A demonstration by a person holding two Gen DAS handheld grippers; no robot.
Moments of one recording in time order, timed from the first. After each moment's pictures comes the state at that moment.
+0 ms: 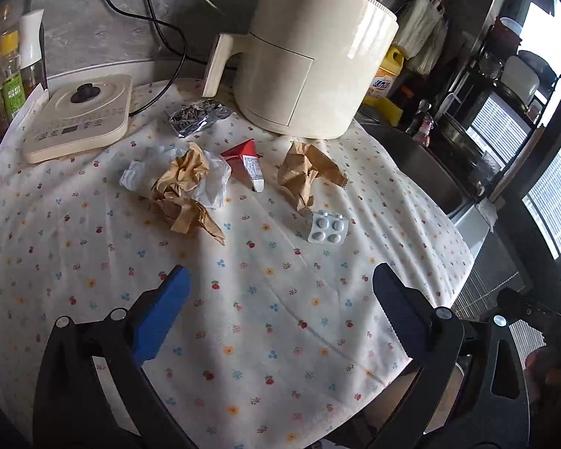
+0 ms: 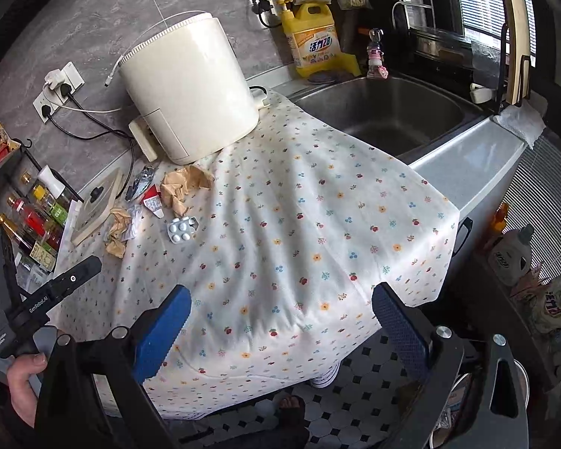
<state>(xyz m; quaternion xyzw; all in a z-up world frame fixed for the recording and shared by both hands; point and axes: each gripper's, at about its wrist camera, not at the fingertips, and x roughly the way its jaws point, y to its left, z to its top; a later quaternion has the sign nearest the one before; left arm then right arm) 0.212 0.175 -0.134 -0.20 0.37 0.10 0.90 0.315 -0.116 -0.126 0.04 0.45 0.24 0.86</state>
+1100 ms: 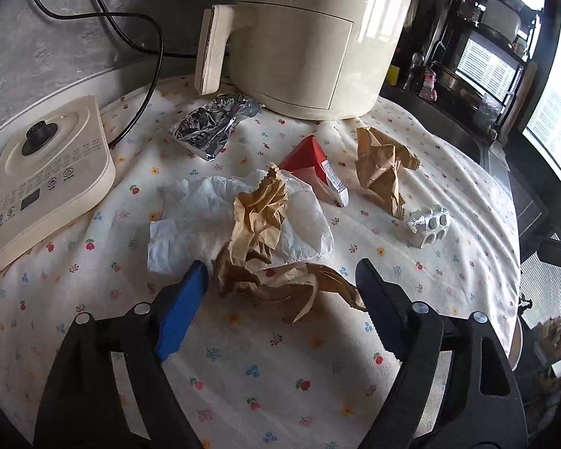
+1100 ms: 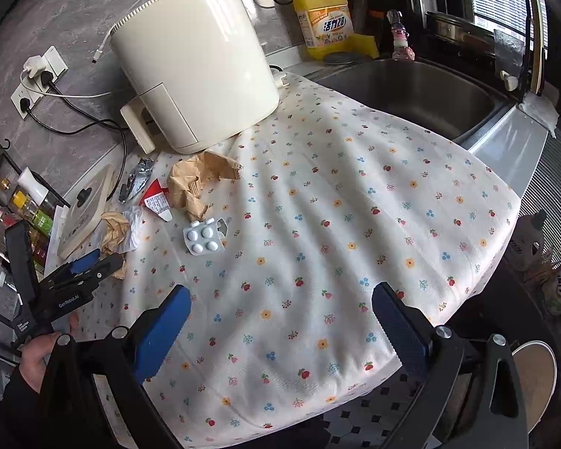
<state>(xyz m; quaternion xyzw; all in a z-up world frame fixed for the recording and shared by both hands) 0.273 0.269 -0.185 -0.10 0.41 0.00 0.91 0.325 -0.036 -0.154 0.05 0.47 0.21 0.86</state>
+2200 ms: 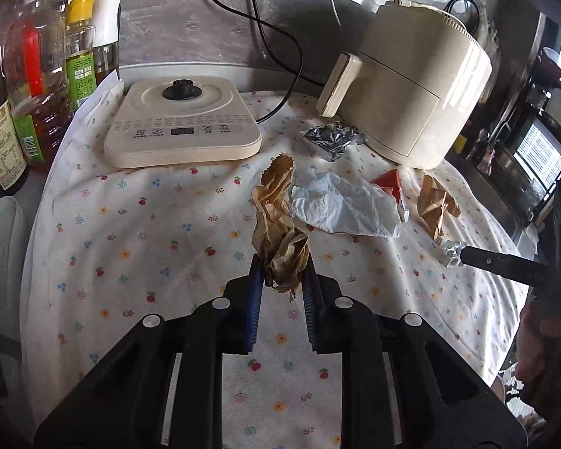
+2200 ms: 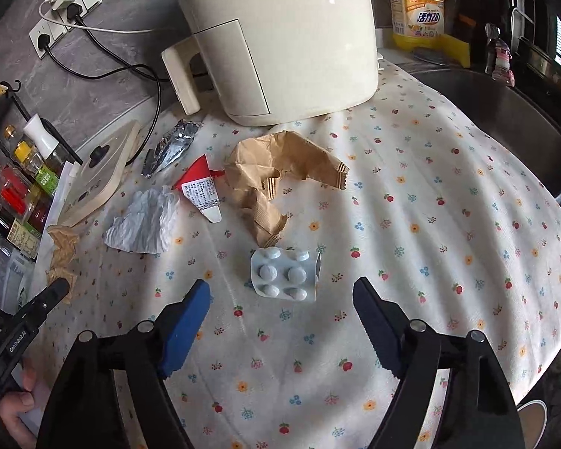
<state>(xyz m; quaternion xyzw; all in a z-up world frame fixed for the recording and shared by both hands) 0.172 0.305 -0.166 -0.20 0.35 0.17 0.90 0.371 0.079 -0.183 -0.03 0.49 0.28 0.83</state>
